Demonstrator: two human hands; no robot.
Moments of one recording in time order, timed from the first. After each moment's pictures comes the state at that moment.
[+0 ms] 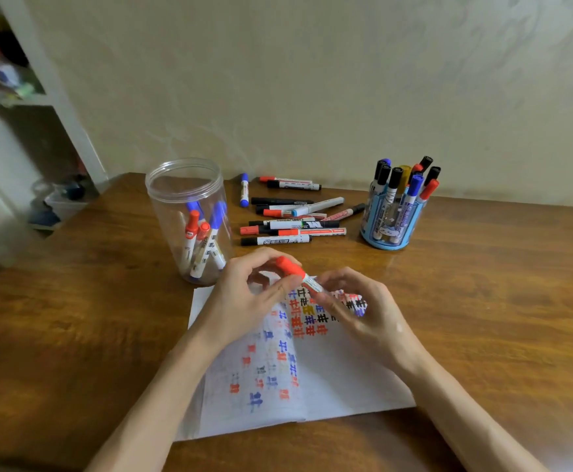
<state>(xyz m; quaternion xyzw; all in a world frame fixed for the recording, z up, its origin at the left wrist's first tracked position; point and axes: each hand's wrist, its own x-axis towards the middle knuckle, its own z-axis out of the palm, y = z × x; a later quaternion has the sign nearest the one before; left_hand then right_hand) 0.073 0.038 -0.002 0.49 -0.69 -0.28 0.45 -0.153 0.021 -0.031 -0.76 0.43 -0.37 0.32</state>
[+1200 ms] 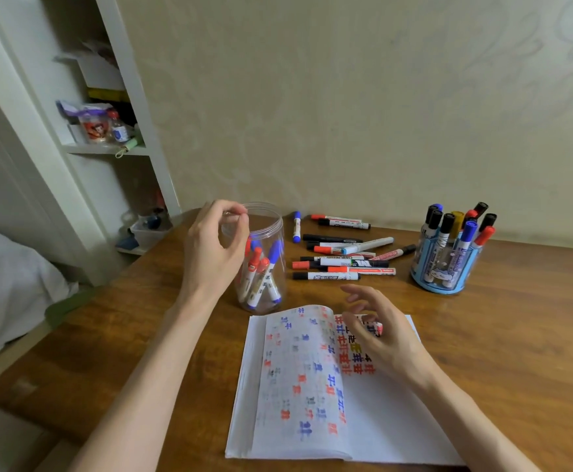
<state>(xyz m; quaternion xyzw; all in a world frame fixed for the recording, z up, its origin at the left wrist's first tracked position) 0.170 0.014 0.068 0.57 -0.61 0.07 0.54 -0.119 -0.014 -0.042 -0.79 0.40 -0.37 0.28</state>
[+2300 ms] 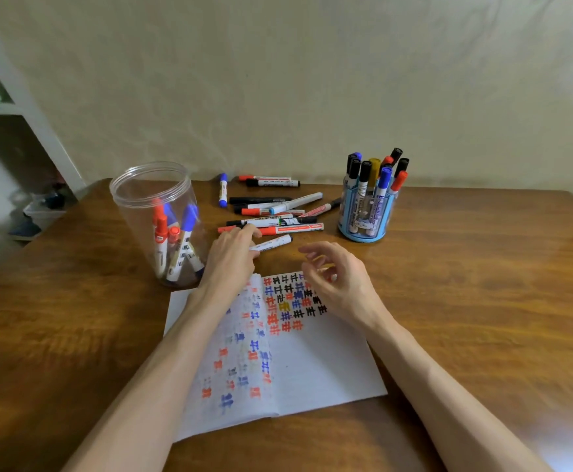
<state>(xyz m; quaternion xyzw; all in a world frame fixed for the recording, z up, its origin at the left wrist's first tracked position) 0.056 -0.059 -0.026 0.71 -0.67 -0.05 0.22 -0.154 -0.022 -0.039 -0.74 0.47 -0.40 0.26</state>
